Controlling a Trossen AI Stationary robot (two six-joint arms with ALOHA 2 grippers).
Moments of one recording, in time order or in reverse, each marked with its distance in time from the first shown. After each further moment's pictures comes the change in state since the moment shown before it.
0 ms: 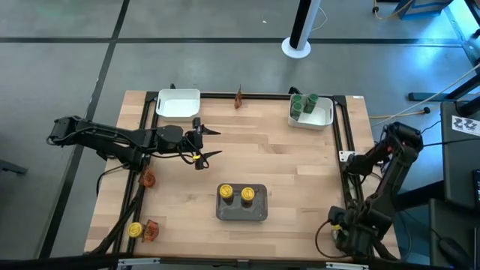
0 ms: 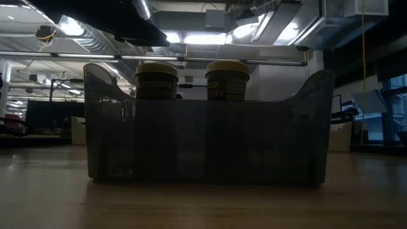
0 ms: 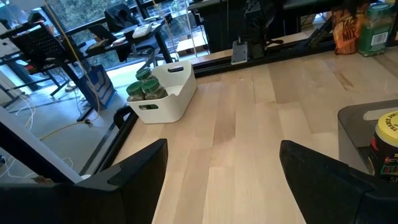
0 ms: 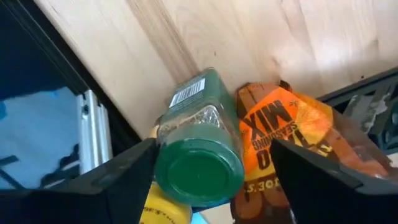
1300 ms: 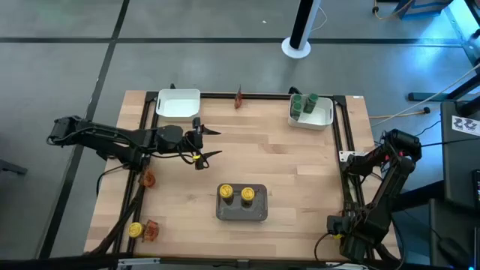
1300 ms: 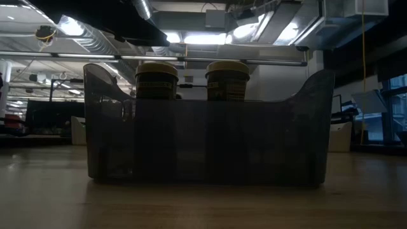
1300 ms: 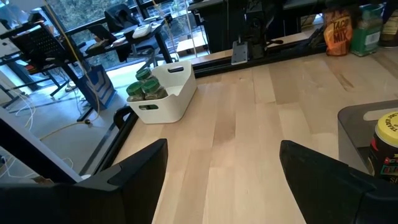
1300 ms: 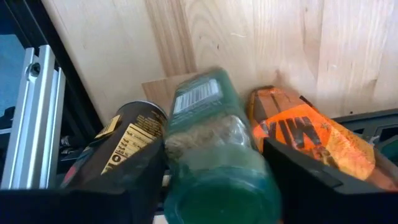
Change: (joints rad) left arm 0.000 0.000 0.000 0.001 0.000 0.000; right arm 0.020 0.095 0.000 -0.003 -0.018 -0.275
